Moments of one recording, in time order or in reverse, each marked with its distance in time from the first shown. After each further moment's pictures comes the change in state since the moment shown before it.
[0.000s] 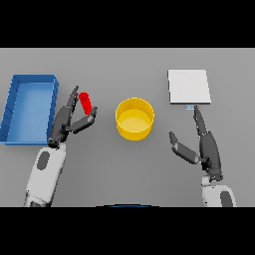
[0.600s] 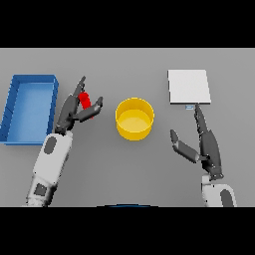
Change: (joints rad) left arm -0.176 -0.011 0.044 0.212 0.001 0.011 -0.028; right arm -0.012 0.005 -0.008 -0.004 -0.017 0.001 0.013
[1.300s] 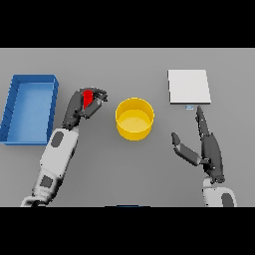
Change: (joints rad) left arm -0.088 -0.028 0.029 0.139 -0.012 0.043 -0.095; right arm 0.032 -0.003 0.000 -0.008 0.006 -0.004 -0.015
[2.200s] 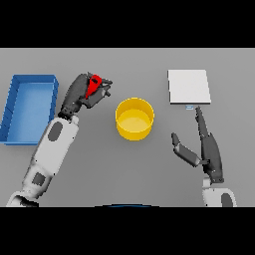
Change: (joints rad) left arm -0.042 0.112 -0.203 -0.243 -0.112 -0.001 0.234; right arm 0.003 -0.009 0.011 0.000 0.039 -0.012 -0.014
